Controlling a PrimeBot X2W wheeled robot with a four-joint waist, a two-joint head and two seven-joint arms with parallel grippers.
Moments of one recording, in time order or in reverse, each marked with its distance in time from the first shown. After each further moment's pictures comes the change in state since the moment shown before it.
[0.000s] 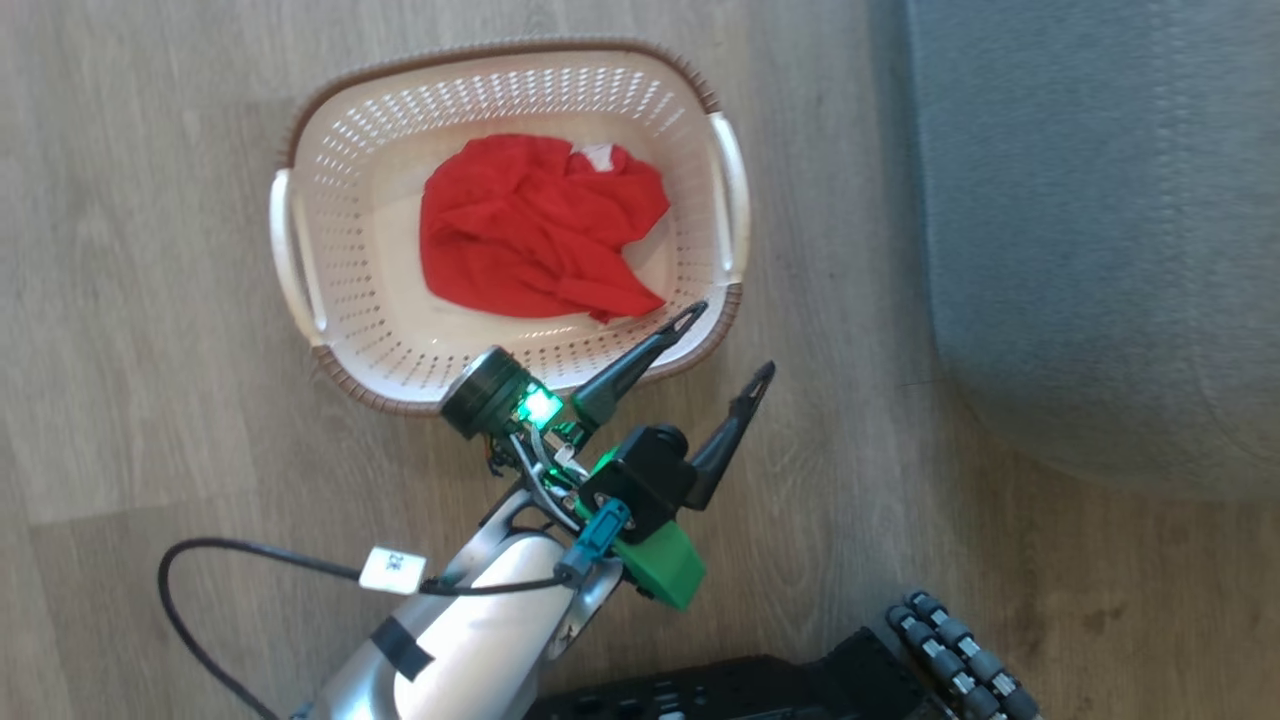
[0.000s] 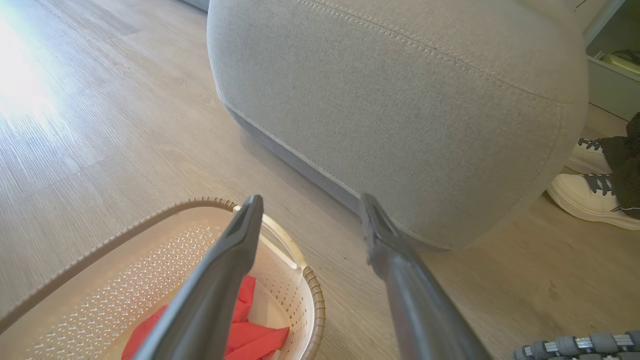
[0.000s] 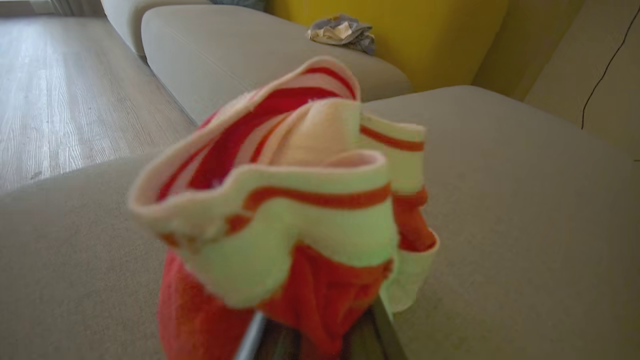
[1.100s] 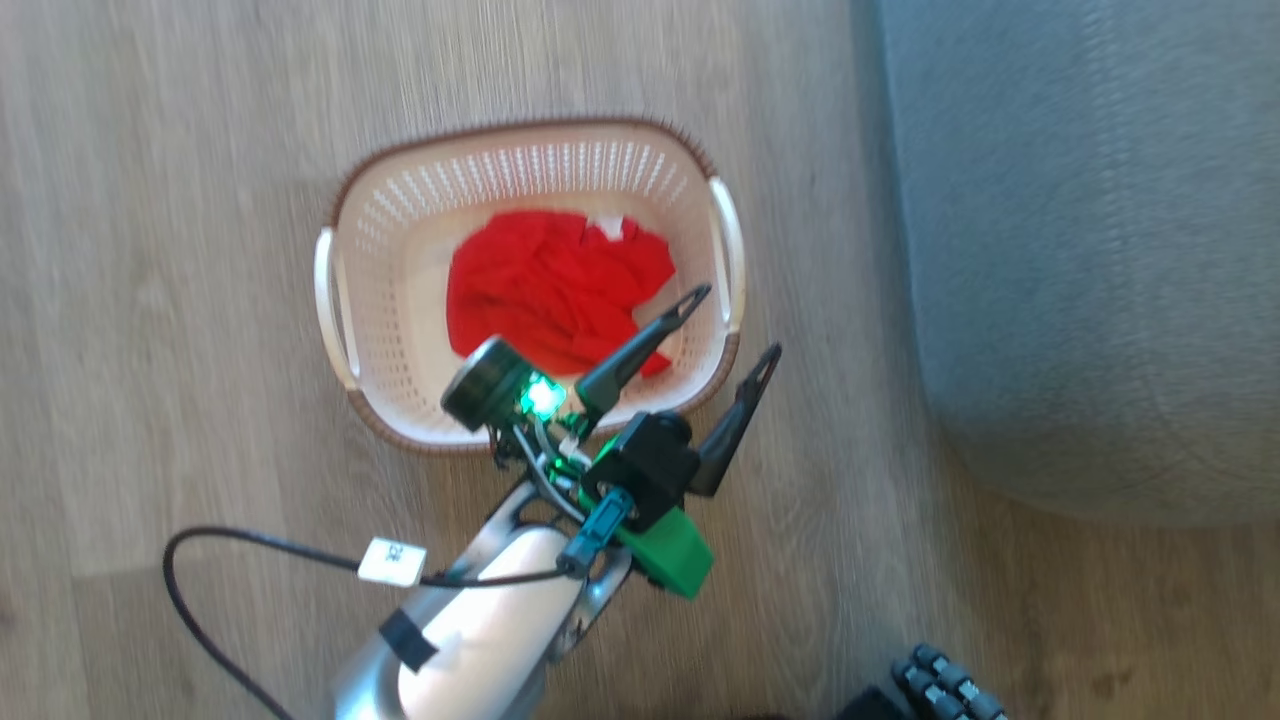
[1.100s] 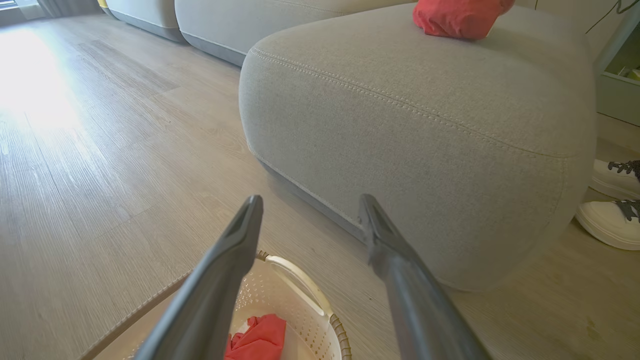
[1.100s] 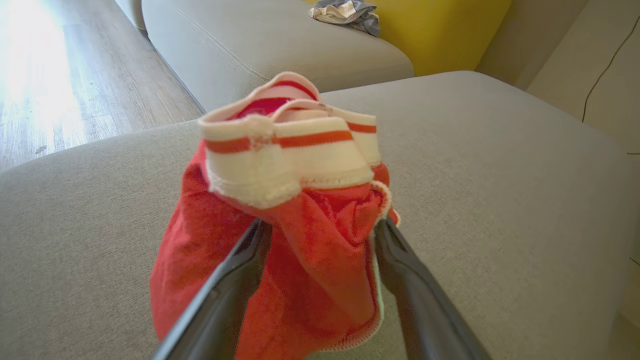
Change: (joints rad) left arm -0.030 -0.004 -0.027 -0.002 -0.046 0.042 0.000; right arm -0.026 -0.026 0.195 0.186 0.036 0.000 -0.013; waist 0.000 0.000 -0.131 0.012
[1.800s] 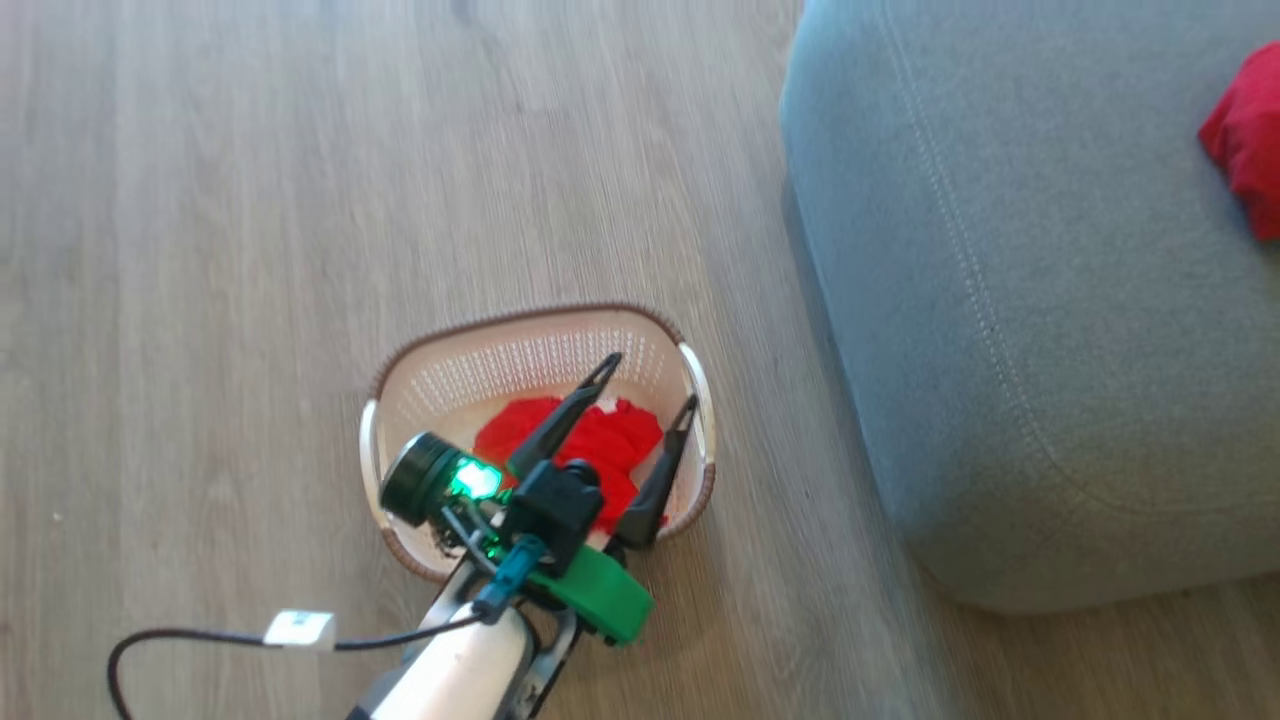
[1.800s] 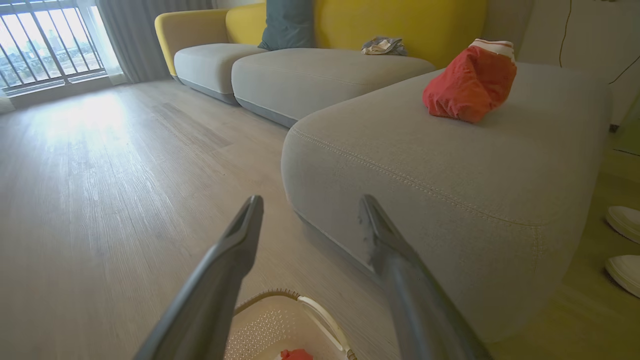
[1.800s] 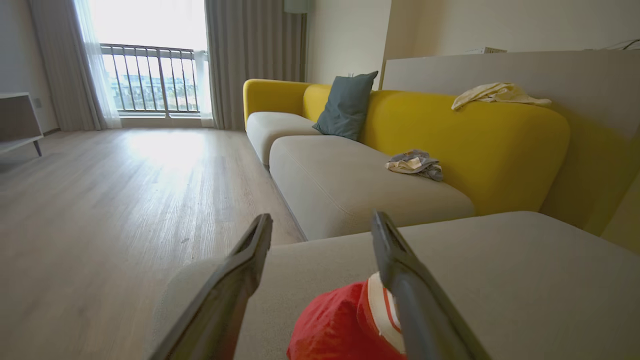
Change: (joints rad) left arm 0.211 -0.007 0.162 -0.059 -0.035 -0.016 0.000; right arm 0.385 0.049 0.139 -0.595 0.109 0.000 -0.010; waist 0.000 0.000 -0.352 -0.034
